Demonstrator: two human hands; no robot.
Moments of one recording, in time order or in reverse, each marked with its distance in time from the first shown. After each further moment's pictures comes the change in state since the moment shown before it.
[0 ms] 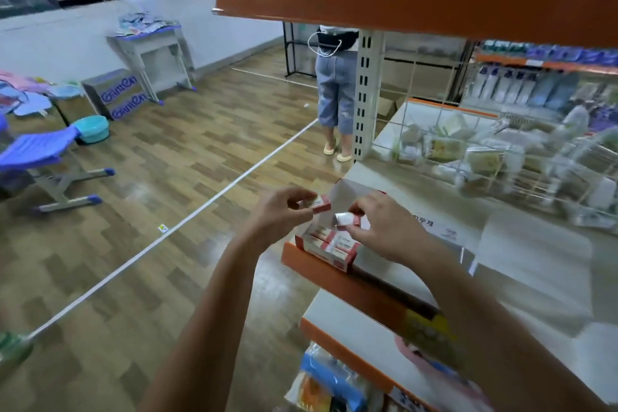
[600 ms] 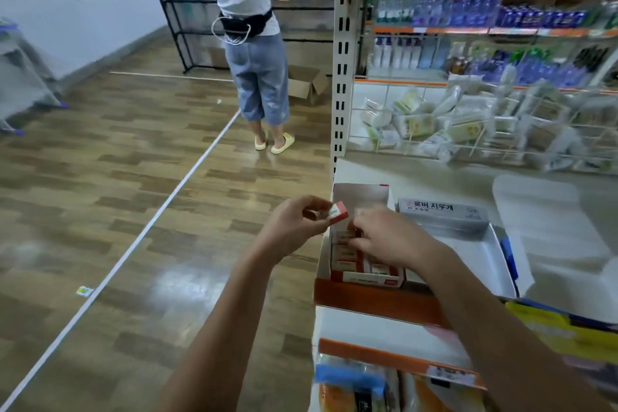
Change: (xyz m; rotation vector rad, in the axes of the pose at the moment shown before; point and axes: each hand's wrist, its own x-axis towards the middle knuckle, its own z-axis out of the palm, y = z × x) left_hand 0.083 -0.050 -0.011 -0.081 -0.426 0.146; right_hand 0.050 -0.027 0.046 -0.188 -0.149 0.279
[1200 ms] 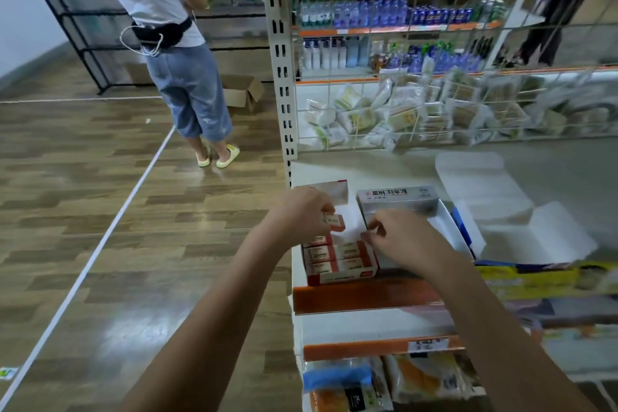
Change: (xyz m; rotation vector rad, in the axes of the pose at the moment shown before) left_hand 0.032 0.052 0.024 0.724 -0.300 0.370; right_hand -0.056 0.013 -0.002 0.214 0.145 0.525
